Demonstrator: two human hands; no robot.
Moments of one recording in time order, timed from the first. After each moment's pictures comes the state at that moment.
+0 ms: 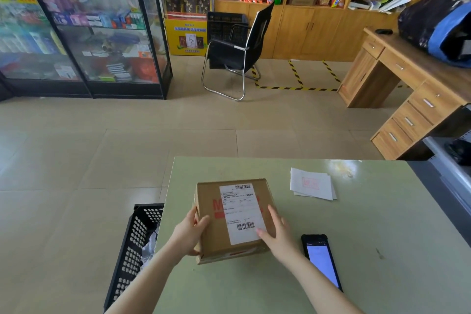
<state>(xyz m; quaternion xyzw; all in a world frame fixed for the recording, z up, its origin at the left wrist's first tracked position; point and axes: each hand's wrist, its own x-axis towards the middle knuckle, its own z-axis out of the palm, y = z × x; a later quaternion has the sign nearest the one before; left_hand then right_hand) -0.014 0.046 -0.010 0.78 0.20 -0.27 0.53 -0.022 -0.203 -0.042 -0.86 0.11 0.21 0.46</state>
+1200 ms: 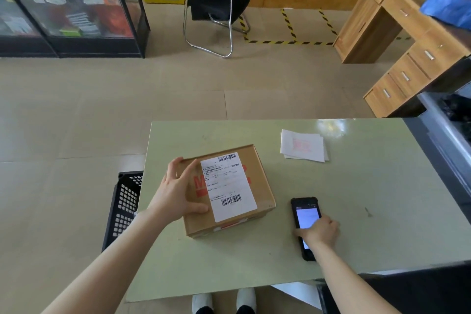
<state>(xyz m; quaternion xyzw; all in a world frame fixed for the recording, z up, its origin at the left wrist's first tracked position) 0.016 0.044 -0.045 0.94 -0.02 -0.17 0.29 -0.055 -0.311 -0.119 -0.86 0.43 0.16 0.22</state>
